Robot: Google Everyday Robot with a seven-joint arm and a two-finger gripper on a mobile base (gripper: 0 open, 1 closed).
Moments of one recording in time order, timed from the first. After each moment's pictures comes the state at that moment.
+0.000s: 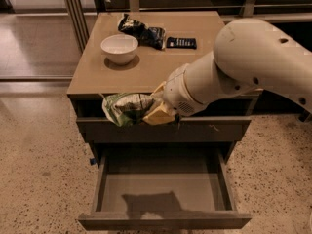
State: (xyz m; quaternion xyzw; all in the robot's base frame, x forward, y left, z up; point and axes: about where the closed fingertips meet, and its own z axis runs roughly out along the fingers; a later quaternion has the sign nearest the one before) arm 0.491 0.008 0.860 -0.61 0.70 0.14 0.34
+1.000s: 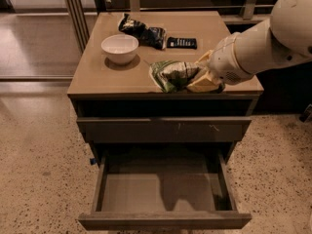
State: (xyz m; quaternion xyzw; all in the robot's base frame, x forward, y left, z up) arm 0.561 -0.104 0.901 -0.59 0.71 0.04 0.38
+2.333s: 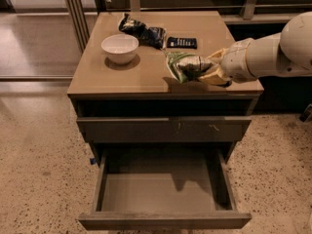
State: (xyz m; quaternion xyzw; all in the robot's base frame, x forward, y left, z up) arm 0.624 -0.149 0.881 -0.56 0.69 0.02 0.45
